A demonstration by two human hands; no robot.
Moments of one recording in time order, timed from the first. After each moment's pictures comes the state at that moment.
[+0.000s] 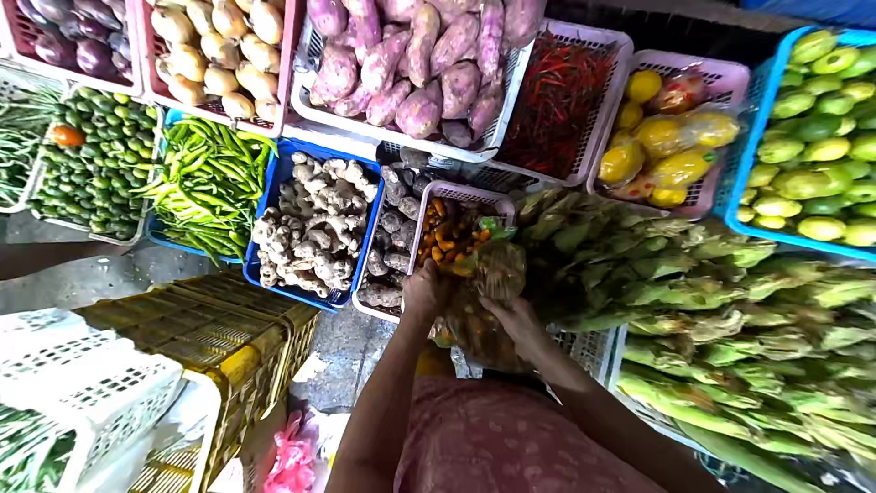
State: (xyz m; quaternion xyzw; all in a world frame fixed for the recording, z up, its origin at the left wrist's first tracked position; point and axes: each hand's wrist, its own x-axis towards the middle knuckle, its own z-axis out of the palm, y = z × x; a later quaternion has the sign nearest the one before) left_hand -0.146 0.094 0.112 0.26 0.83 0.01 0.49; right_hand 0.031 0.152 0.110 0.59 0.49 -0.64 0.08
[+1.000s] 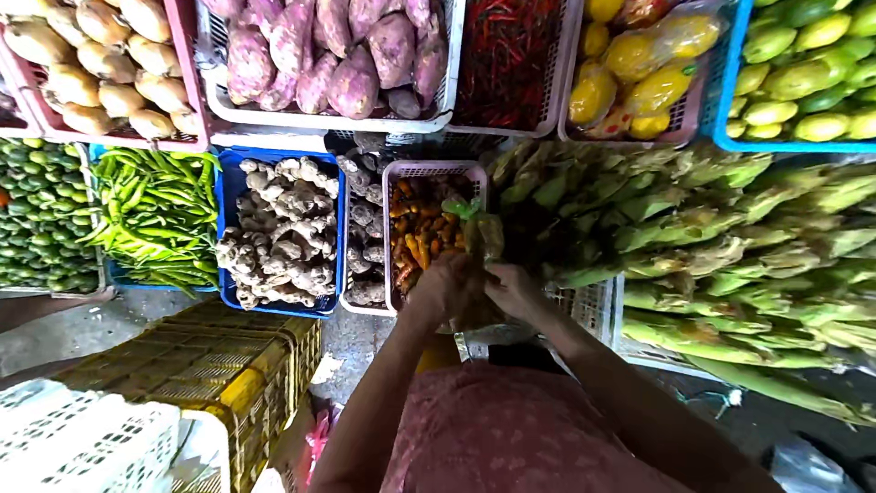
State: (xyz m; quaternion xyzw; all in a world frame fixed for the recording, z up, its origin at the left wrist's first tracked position) left_hand -0.118 0.107 0.113 0.45 0.69 0.18 0.54; right_hand 0.053 0.175 0.105 0.45 0.67 -0.59 0.07
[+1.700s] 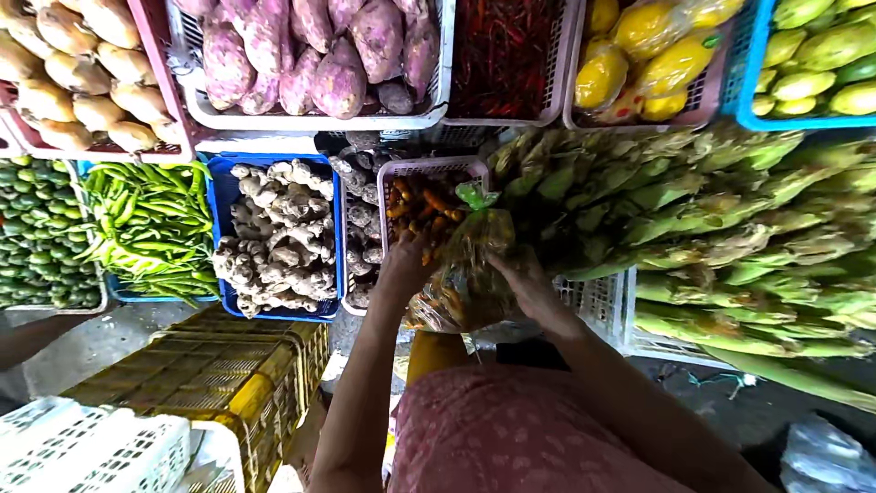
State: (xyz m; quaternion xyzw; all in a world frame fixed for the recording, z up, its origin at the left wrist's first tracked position) left_hand -0.165 0.130 0.097 0.41 0.76 -0.03 0.50; right_hand 0.052 0.174 0.078 0.65 0.39 -0.65 -0.06
